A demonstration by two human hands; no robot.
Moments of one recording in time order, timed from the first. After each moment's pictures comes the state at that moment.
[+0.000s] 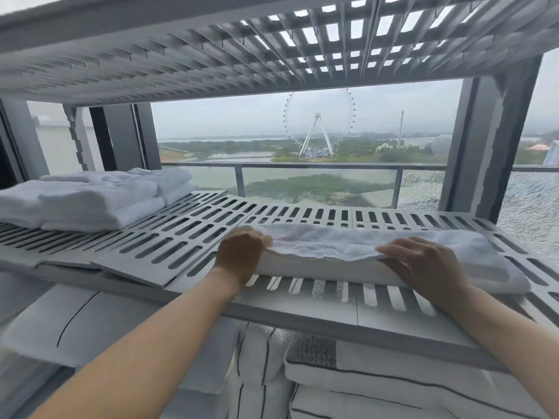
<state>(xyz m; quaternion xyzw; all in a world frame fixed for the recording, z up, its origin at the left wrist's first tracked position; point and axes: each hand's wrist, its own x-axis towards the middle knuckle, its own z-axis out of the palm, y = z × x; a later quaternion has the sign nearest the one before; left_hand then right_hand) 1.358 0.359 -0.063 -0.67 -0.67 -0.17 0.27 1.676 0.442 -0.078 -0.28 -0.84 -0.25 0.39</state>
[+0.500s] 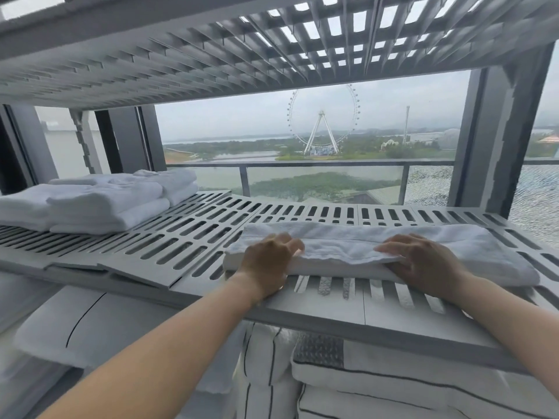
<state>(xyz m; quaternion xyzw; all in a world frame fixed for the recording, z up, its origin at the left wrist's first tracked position) 1.387 0.358 -0.069 -0.74 -0.63 -0.18 0.18 1.672 0.457 -0.081 -0.36 -0.88 -0.11 0.28</state>
